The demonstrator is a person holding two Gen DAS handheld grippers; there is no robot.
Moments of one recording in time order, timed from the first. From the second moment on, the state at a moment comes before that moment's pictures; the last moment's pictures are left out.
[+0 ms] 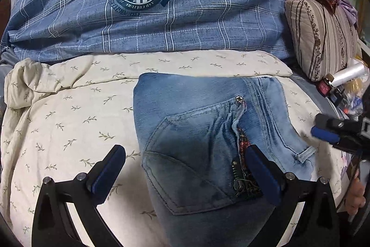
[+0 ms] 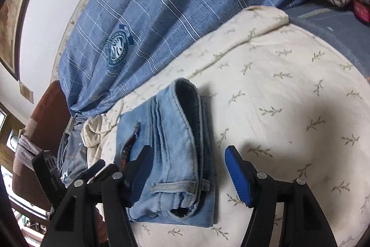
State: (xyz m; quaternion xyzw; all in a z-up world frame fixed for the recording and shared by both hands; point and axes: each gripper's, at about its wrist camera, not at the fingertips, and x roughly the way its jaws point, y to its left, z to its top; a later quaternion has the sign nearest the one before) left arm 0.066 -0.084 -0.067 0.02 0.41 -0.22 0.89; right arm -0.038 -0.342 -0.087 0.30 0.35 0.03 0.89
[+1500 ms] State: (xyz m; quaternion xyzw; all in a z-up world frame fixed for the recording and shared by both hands) left arm 0.054 -0.039 -0.062 -0.02 0.40 -0.25 0.88; right arm -0.045 -0.317 -0.092 0.28 0.38 0.07 0.88
